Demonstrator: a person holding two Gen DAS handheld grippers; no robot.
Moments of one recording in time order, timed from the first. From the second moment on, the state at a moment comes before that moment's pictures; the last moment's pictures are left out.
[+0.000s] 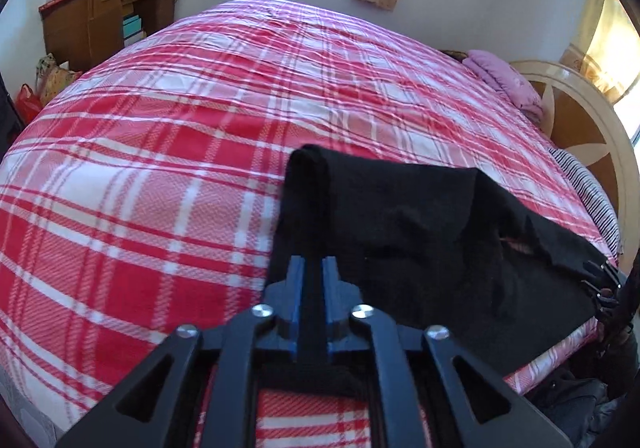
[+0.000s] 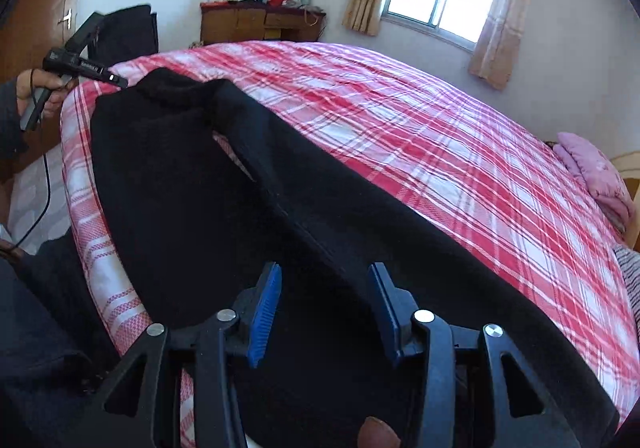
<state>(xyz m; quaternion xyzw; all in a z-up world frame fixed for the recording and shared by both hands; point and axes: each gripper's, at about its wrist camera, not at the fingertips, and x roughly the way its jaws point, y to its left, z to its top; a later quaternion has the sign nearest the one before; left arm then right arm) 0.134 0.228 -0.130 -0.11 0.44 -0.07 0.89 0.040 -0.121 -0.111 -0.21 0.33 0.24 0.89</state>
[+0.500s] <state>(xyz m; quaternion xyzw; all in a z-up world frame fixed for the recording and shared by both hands) 0.172 0.200 -0.139 -0.04 0.44 -0.05 0.90 0.040 -0.097 -0.117 -0.25 0.32 0.25 0.88</state>
